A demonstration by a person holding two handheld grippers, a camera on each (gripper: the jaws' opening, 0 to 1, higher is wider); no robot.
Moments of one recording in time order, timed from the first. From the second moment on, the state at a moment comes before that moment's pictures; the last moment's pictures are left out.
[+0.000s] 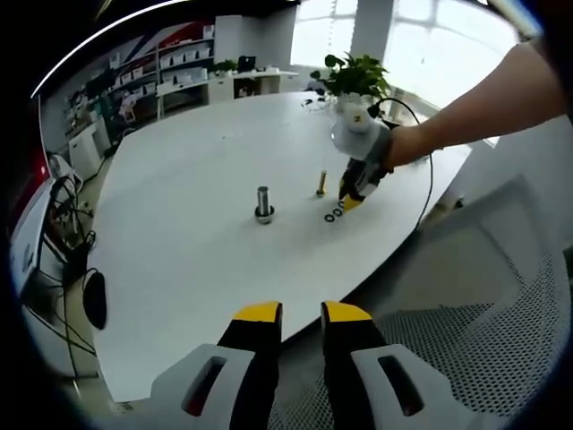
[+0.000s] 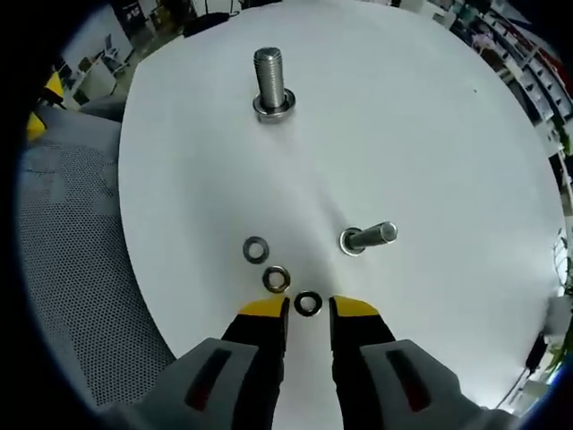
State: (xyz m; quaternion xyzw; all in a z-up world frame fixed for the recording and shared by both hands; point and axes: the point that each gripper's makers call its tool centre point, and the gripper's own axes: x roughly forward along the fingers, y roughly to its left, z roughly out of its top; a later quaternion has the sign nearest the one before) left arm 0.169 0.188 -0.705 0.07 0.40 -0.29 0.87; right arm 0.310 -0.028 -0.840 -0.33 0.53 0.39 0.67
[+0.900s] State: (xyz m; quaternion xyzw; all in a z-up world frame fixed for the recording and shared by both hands) left arm 0.169 0.188 -0.706 0.08 0.40 -0.29 0.87; right arm 0.313 -0.030 -0.843 -0.34 0.59 0.33 0.65
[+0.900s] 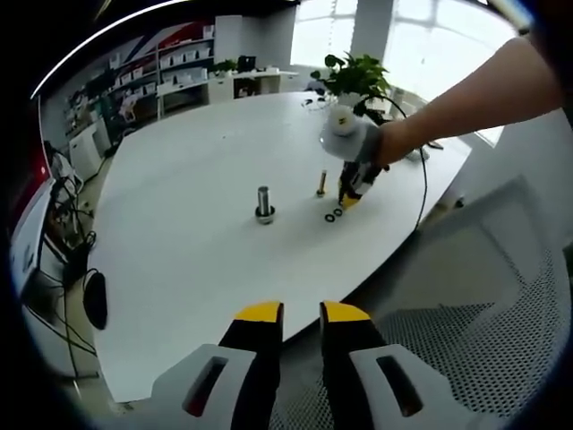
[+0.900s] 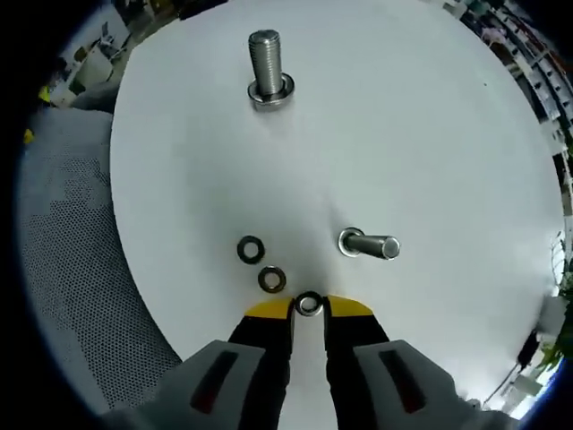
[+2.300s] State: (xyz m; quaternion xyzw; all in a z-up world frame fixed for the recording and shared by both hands) left arm 0.169 0.188 -0.706 0.08 0.40 -0.29 0.87; right arm 0.317 -0.030 -0.840 -0.28 0.52 0.37 0.72
